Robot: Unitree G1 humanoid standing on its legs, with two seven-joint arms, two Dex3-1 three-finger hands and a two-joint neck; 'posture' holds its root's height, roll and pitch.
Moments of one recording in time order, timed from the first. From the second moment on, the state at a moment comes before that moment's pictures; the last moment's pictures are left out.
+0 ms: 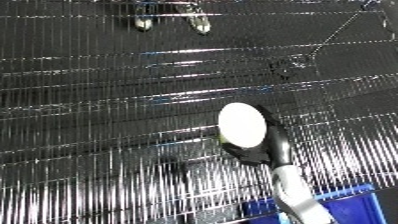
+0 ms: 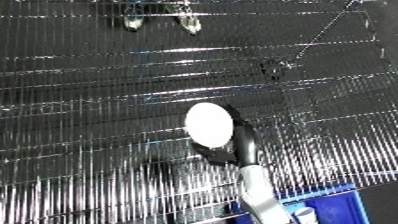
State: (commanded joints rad) left arm -0.25 0.45 -0.24 0.07 -0.83 -0.06 0.00; right arm -0.82 -0.55 0.27 0.67 0.45 -0.26 -0.31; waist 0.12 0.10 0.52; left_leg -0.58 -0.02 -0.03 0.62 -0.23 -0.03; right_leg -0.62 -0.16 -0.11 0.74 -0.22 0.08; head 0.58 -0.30
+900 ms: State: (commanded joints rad) left arm -0.21 0.42 -0.14 0.11 -0.78 -0.09 -0.05; right arm -0.52 -0.54 0.07 0.17 0.31 -0.28 -0.43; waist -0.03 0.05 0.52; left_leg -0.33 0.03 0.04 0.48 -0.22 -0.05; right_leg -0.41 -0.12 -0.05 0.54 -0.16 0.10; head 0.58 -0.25
